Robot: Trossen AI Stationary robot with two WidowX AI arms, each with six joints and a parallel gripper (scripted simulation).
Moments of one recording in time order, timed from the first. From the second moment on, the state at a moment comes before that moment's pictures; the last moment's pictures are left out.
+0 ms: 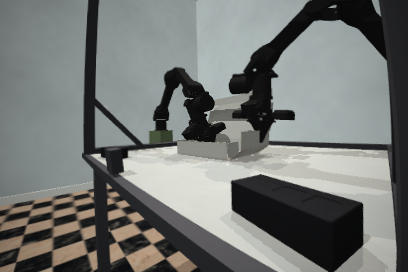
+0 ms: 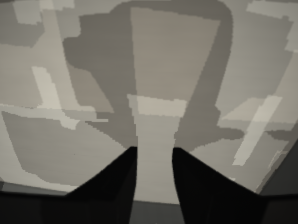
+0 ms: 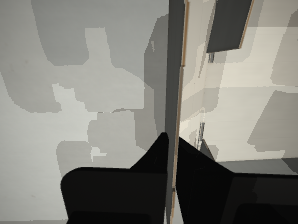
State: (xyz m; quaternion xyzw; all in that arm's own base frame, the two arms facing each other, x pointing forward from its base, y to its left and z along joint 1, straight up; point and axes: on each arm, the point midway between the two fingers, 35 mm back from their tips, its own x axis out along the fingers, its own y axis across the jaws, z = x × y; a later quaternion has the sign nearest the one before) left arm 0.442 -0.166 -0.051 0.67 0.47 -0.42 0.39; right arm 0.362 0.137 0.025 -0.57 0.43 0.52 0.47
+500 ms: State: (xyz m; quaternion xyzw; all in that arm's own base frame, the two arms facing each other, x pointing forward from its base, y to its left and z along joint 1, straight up) left arm 0.442 -0.166 -0.051 0.67 0.47 -0.42 0.39; right arm 0.361 0.137 0.030 -0.60 0.39 0.49 0.51
